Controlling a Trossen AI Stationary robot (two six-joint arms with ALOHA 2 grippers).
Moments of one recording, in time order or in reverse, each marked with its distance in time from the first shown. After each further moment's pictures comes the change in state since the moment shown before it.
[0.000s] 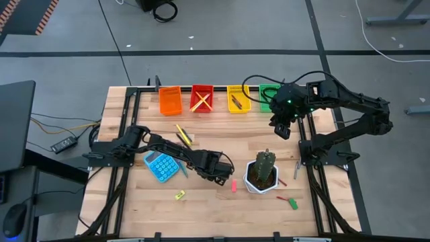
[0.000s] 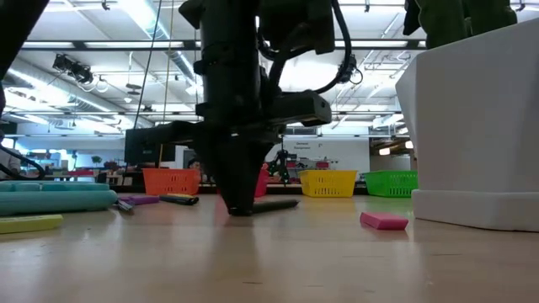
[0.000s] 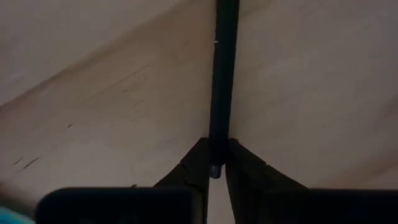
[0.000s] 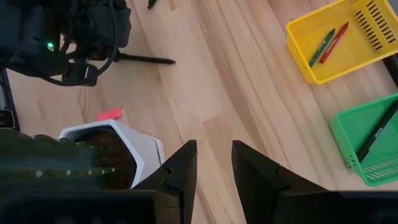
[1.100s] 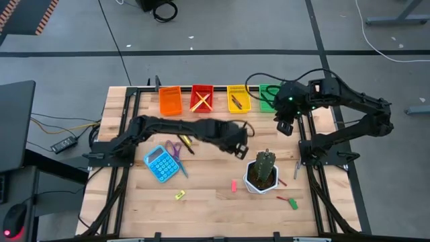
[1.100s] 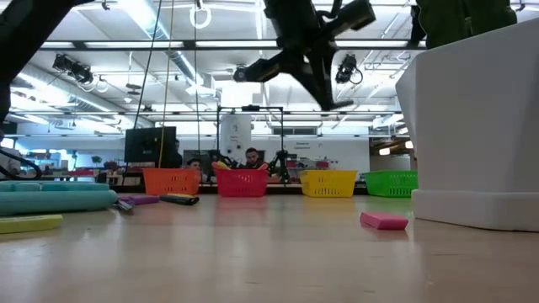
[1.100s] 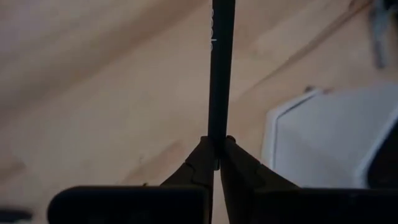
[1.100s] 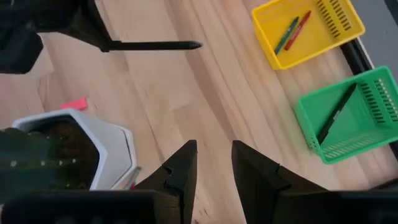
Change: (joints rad) left arm 0.185 0.003 0.480 -0.171 -0.088 0.289; right arm -0.055 -0.016 0.000 -0.071 0.076 -0.051
